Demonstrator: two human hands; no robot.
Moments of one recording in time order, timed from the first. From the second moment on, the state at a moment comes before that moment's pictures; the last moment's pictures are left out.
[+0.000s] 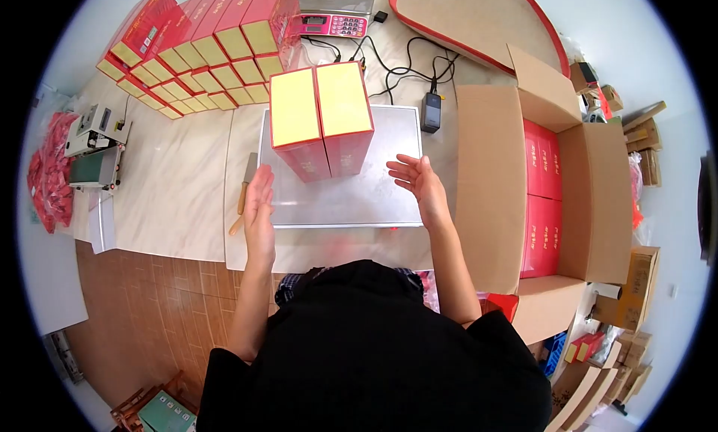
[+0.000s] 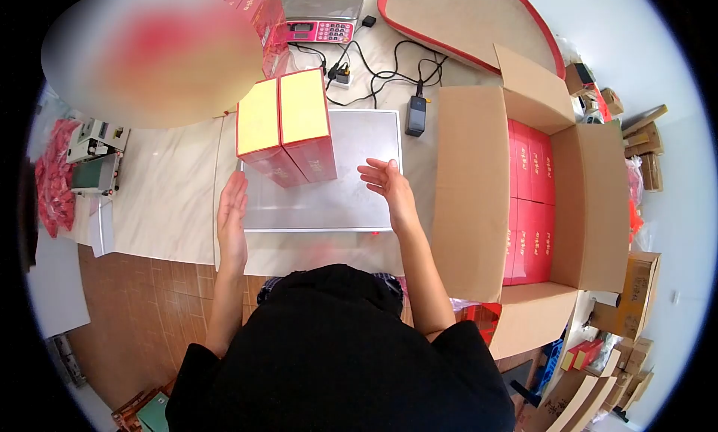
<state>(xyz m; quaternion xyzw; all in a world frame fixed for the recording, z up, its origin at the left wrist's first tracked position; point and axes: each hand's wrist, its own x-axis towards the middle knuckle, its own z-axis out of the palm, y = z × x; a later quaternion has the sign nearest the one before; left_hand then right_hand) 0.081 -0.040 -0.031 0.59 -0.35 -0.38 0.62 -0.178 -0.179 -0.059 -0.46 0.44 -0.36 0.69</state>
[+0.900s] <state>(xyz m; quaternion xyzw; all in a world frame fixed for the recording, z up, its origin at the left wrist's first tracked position) 0.098 -0.073 -0.054 0.61 -0.30 -0.37 0.63 -0.173 -0.206 -0.075 -0.43 0.46 -0.31 0.71</state>
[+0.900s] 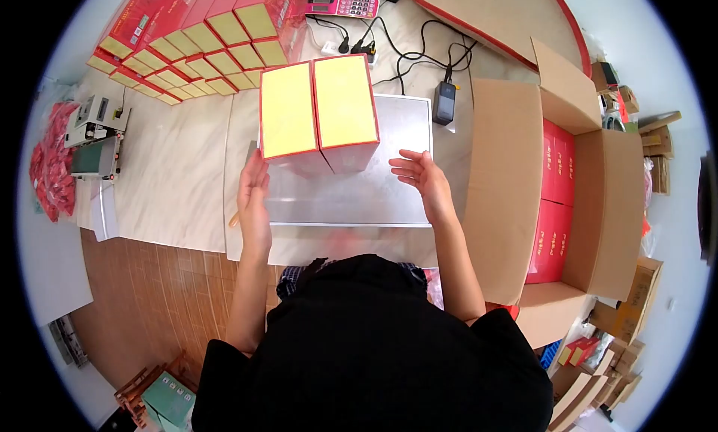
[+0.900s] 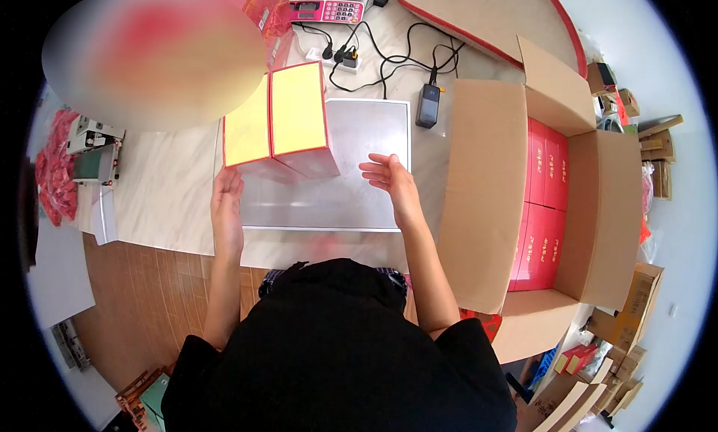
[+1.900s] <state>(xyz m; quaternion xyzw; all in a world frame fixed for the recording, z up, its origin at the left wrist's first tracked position) 0.159 -0.135 -0.180 0.33 -0.08 -0.63 0.70 -0.067 -0.261 -0.101 -0.44 0.40 -0.41 0.69</state>
